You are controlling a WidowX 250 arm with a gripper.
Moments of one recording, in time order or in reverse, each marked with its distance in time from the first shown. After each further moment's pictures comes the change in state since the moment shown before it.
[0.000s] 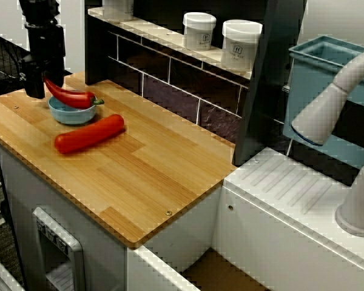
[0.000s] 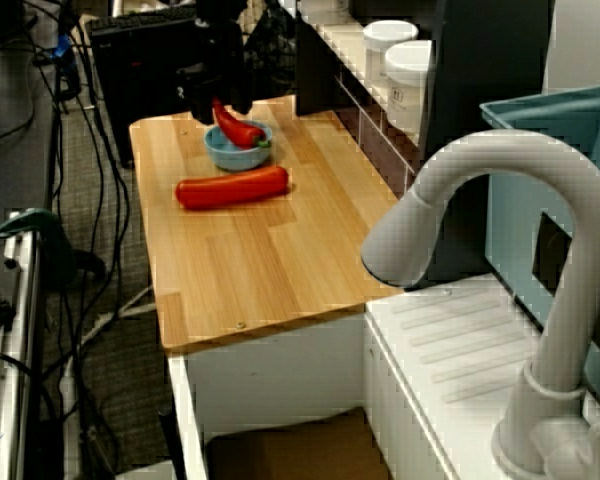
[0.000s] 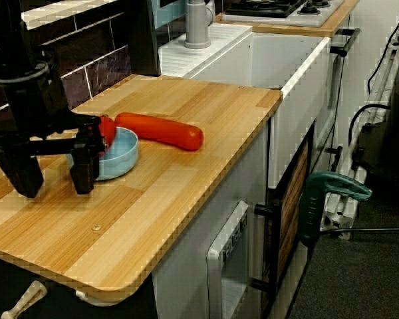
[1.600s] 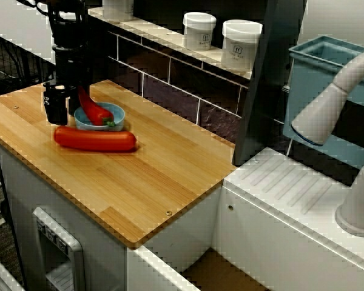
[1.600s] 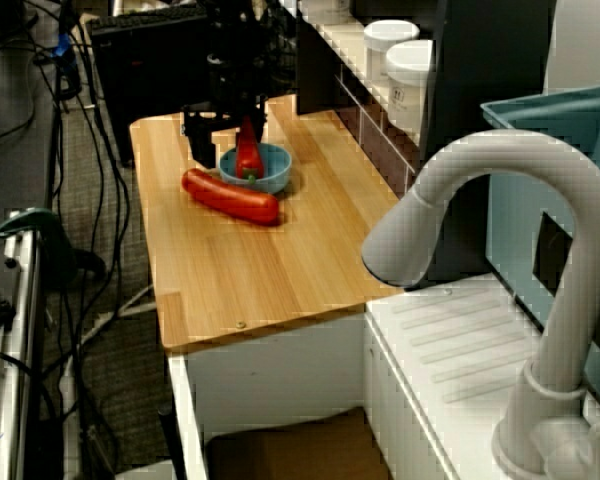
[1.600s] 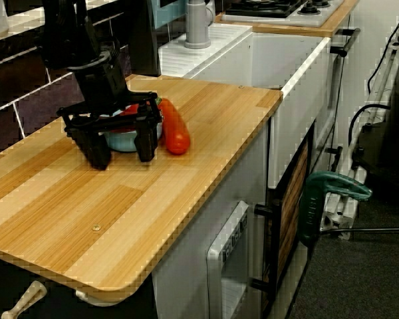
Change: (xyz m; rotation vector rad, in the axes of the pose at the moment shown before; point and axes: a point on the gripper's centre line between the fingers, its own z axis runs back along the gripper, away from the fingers) arm 0.070 -0.042 -0.015 -0.124 -0.018 -0.039
